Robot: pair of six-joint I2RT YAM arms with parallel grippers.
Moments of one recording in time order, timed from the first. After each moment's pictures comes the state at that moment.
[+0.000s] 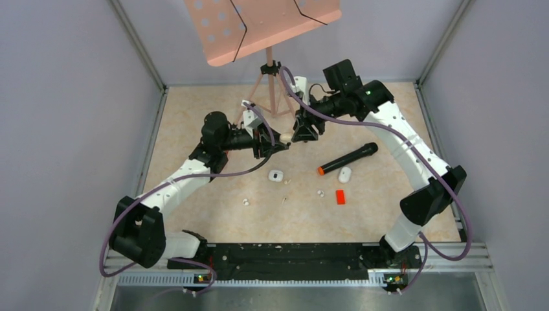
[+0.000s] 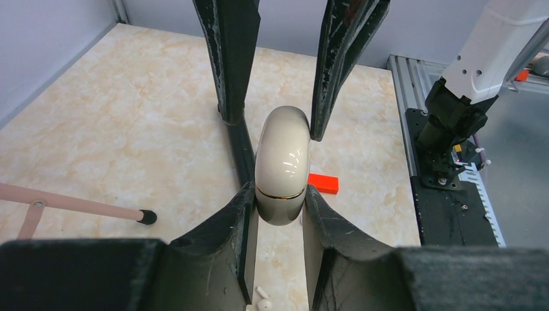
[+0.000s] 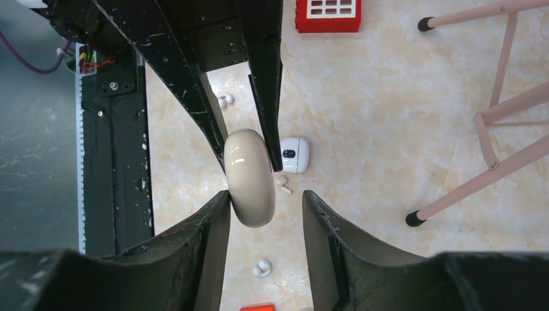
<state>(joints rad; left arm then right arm) -0.43 1.31 0.87 0.44 1.00 -0.08 0.57 1.66 1.88 -1.05 -0.75 -0.55</state>
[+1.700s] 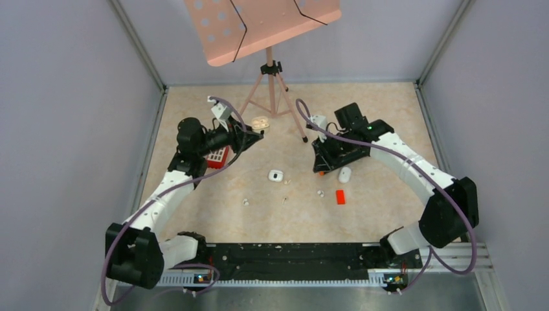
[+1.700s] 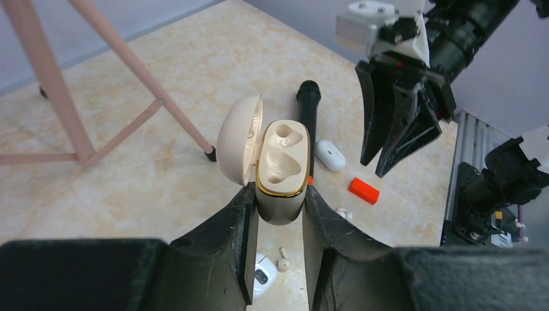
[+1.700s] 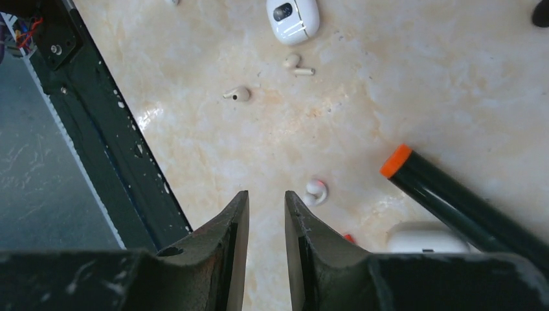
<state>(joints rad) -0.24 1.17 0.78 0.36 0.85 -0.23 0.48 1.43 1.24 -0.83 -0.59 -0.28</state>
